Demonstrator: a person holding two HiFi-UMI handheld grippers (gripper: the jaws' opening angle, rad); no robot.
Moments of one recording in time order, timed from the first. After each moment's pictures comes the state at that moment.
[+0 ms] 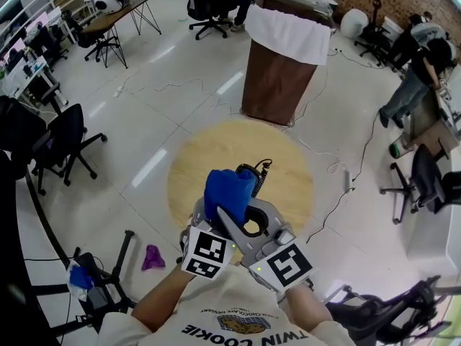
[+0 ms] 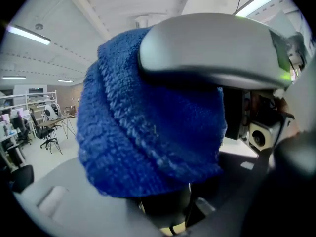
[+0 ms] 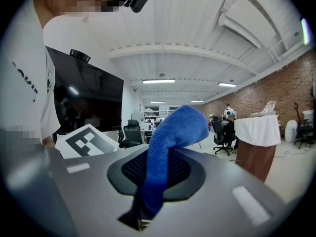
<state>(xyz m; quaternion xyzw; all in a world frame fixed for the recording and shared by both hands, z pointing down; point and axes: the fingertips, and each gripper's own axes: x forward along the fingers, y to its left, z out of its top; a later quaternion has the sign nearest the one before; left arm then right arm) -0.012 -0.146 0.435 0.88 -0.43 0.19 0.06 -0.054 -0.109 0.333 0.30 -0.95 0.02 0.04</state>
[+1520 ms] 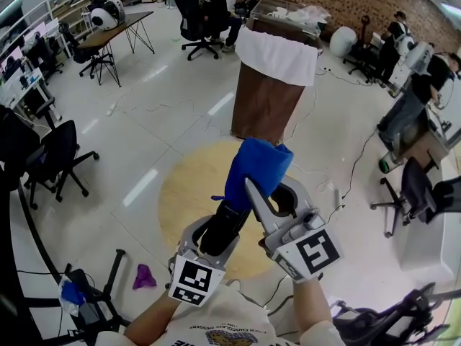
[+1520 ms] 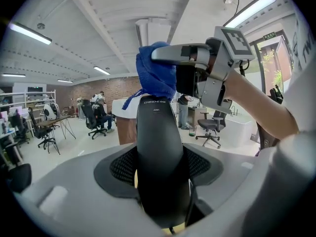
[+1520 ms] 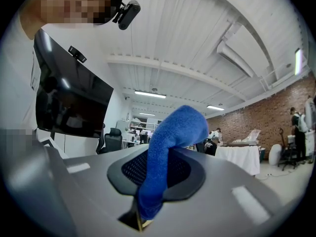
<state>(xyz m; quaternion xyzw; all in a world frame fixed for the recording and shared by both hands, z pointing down) -0.012 -0.124 0.423 0.89 -0.42 0.18 0.06 0.016 -0.174 0.255 0.38 -0.92 -0.07 -0.03</state>
